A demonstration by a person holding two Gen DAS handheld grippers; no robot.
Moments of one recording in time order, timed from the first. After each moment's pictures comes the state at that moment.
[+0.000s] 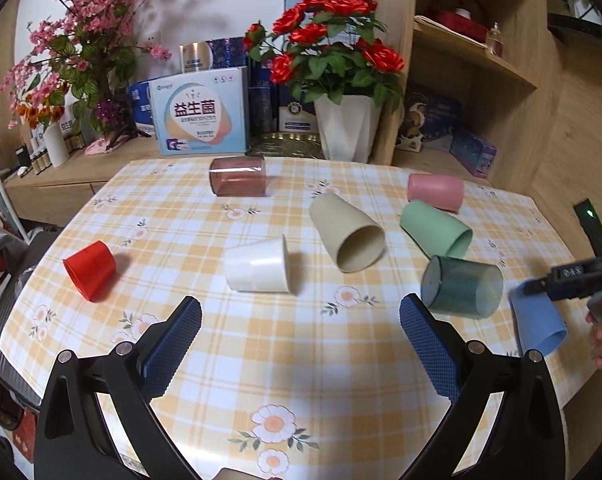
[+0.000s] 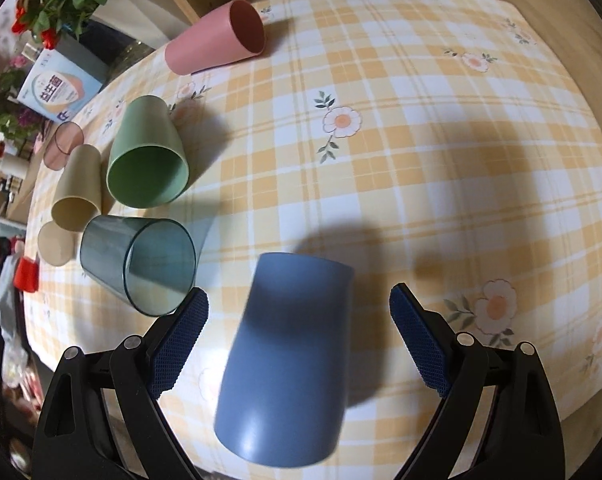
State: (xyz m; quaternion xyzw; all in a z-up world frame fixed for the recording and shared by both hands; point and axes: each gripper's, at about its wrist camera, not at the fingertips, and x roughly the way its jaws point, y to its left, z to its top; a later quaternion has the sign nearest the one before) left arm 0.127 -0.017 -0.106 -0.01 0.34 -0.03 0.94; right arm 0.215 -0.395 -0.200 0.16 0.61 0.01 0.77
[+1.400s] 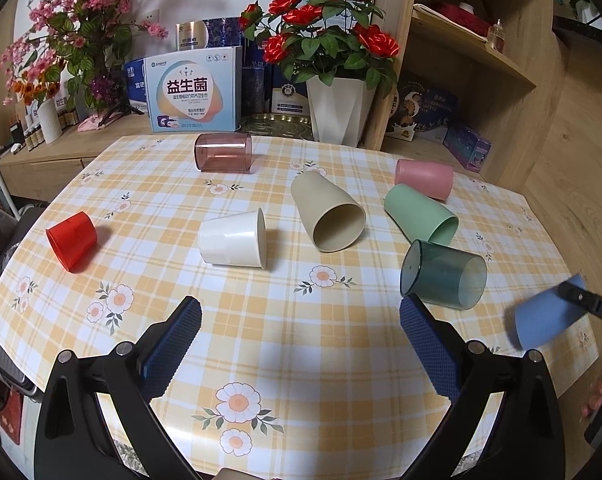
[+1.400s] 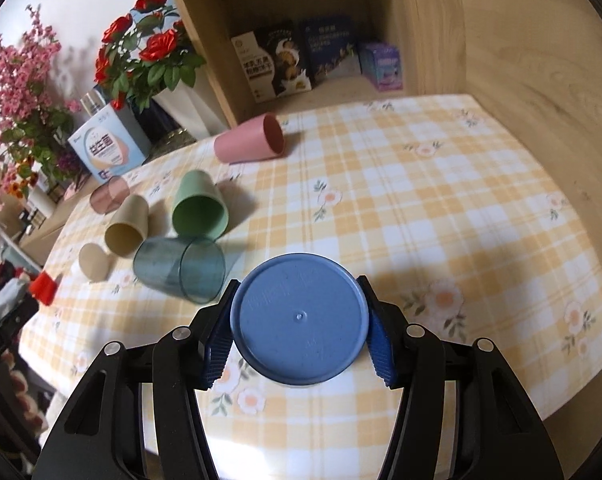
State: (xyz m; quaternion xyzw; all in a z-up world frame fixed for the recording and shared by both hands) left arm 0.123 -0.035 -0.117 -0.04 0.37 -0.03 0.93; right arm 0.110 -0.402 -0.143 0.14 0.41 0.00 0.90
